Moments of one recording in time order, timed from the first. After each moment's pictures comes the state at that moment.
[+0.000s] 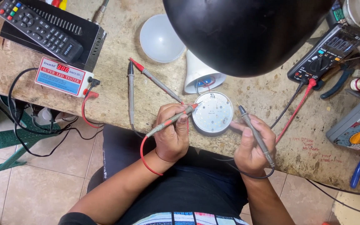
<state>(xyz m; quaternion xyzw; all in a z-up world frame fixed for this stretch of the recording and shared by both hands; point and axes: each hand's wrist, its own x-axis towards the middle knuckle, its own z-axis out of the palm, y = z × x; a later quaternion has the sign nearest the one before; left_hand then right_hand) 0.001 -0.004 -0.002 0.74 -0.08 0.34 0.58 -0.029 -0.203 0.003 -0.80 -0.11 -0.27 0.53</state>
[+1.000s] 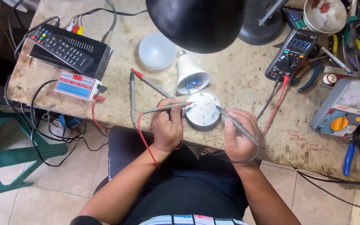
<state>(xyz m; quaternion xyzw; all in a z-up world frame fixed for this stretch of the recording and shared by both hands) -0.001 -0.001 0.010 0.80 -0.03 0.26 0.55 -0.027 -0.192 0.053 -0.84 -0.11 -0.32 0.42</state>
